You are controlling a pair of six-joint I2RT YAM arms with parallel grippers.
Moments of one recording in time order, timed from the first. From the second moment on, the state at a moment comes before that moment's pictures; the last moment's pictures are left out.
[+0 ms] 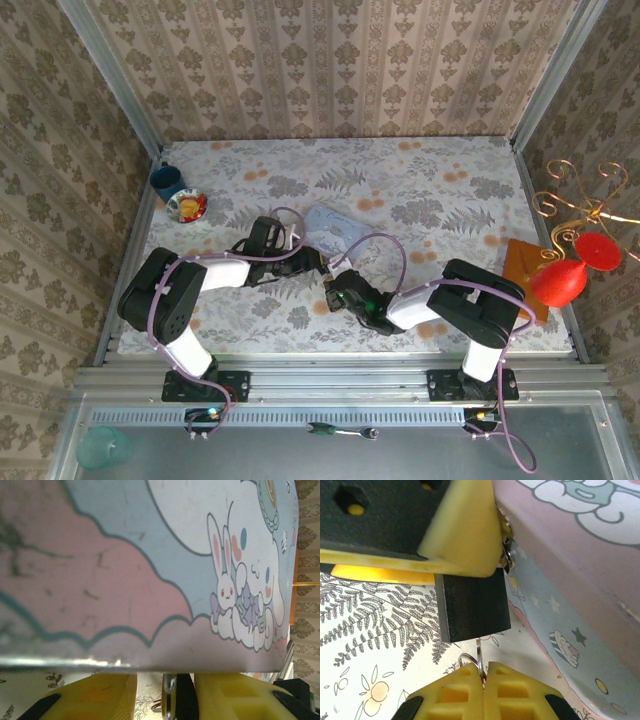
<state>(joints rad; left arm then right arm) -0.53 1.66 0.68 0.21 0.60 -0.72 0.95 1.77 0.59 0.56 0.33 0.34</state>
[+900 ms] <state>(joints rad) -0.52 1.53 0.64 0.23 0.47 -0.60 0.94 1.68 0.49 0.53 0.27 0.45</state>
